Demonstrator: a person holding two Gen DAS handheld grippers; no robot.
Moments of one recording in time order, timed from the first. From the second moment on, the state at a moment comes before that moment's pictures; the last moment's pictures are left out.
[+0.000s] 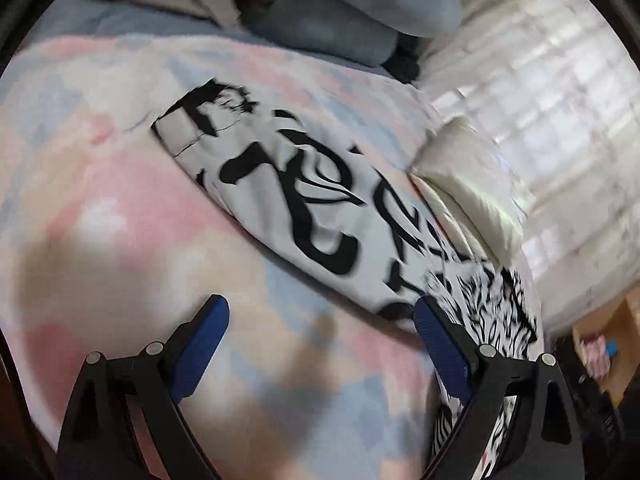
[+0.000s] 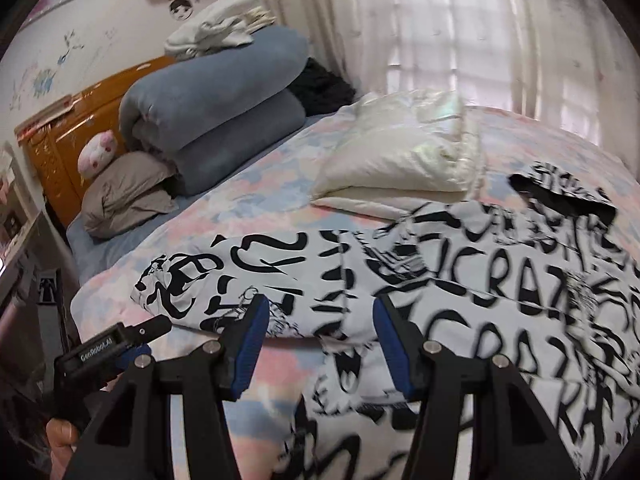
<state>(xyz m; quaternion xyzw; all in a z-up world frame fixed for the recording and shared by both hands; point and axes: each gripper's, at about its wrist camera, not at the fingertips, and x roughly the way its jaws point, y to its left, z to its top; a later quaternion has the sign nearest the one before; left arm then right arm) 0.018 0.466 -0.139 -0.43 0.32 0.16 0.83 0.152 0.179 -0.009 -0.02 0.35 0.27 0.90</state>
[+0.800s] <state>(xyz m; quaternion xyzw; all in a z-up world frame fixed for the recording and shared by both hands) 0.062 0.517 -0.111 -0.40 0.24 0.26 0.85 0.211 0.257 -0.112 -0.02 0.49 0.35 0.80</state>
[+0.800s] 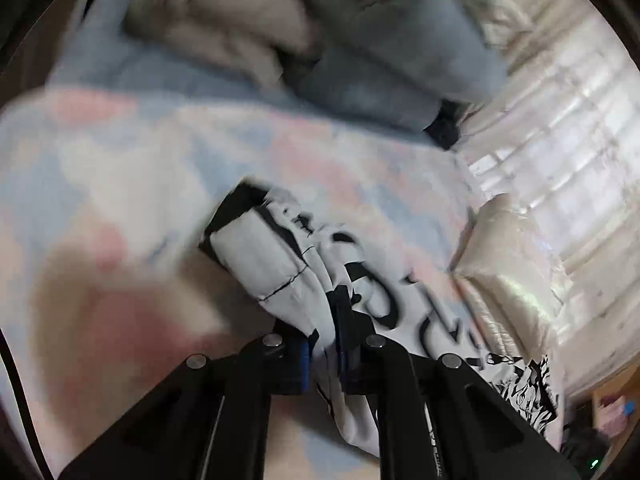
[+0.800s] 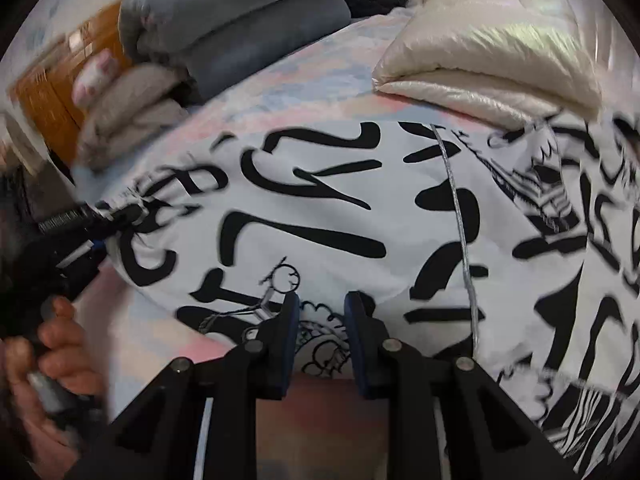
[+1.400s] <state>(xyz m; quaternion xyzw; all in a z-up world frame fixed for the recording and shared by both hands) 0.111 0.257 0.145 -0.22 0.20 0.03 0.96 0.149 -0.046 0.022 0.15 0.35 0.19 0.90</state>
